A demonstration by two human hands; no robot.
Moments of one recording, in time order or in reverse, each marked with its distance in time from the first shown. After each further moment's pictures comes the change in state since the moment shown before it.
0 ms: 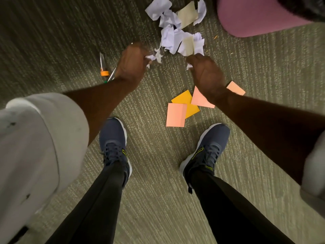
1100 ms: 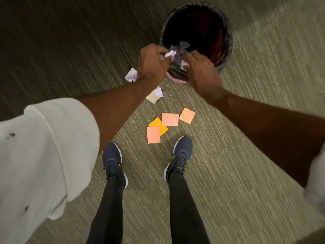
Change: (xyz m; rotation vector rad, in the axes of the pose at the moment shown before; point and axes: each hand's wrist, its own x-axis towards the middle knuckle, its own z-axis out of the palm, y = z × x) left_hand 0.032 0.280 -0.184 -0.327 0.245 -0.005; right_hand -0.049 0.052 -0.293 0.049 0.251 0.071
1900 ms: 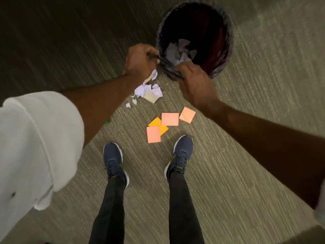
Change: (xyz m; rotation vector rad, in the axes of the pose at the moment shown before) left_hand 0.036 -0.044 -0.001 -0.045 -0.179 -0.078; right_hand -0.015 -0.005 0.008 0.137 -0.069 -0.051
